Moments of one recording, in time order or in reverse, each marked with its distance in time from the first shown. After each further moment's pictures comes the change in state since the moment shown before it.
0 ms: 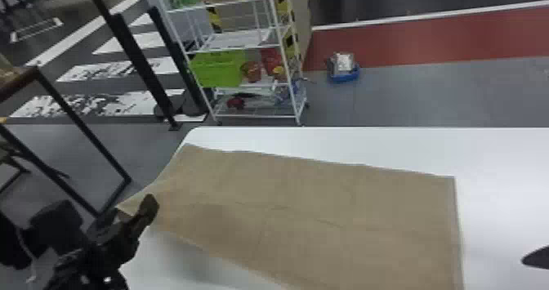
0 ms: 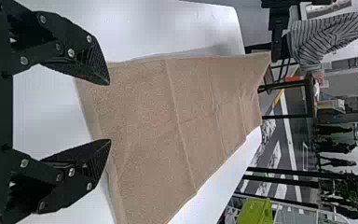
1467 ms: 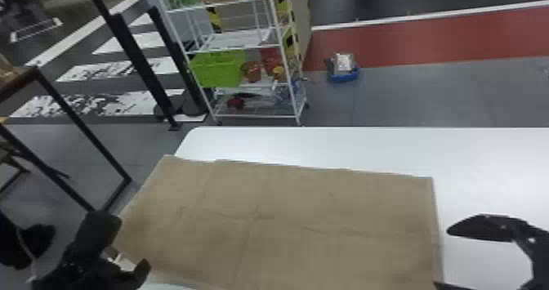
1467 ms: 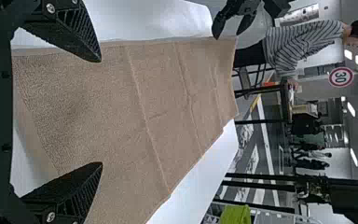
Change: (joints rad) left arm 0.007 0.014 -0.052 -0.048 -1.101 0.222 -0.760; right arm -0.121 0.097 0.252 0.050 0.030 0.038 -0.150
